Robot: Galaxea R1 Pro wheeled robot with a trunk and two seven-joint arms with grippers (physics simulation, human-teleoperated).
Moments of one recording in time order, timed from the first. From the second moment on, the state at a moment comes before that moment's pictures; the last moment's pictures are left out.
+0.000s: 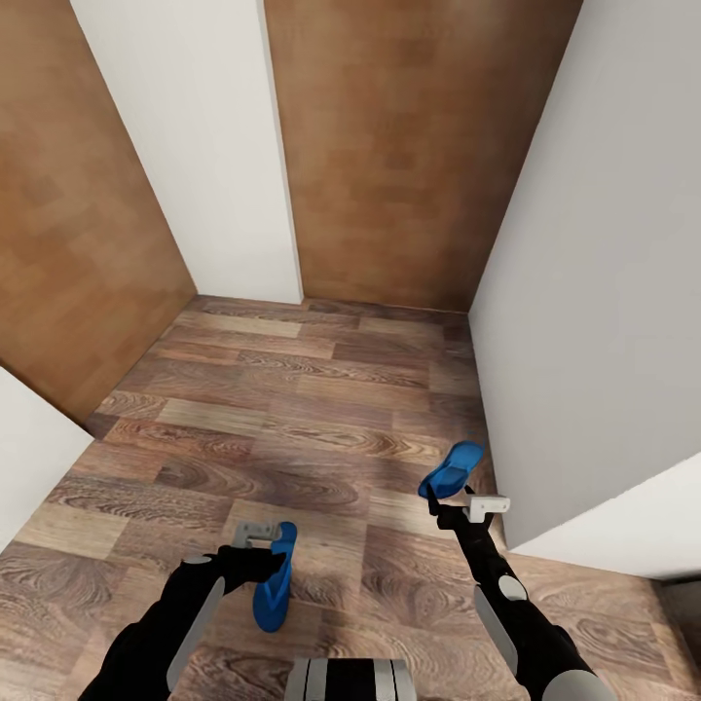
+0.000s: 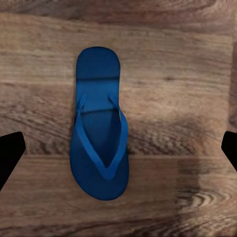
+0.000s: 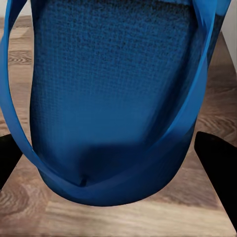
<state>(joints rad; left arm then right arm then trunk) -0.37 0.05 -0.17 -1.10 0.16 0.62 -0.05 -0.49 -0.01 0.08 -0.69 -0.17 -0.44 0.07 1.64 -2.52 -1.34</state>
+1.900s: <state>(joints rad) -0.37 0.00 -0.18 -1.07 0.16 0.60 -0.05 -0.49 -0.01 0.09 -0.83 -0.14 -0.55 0.06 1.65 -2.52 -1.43</state>
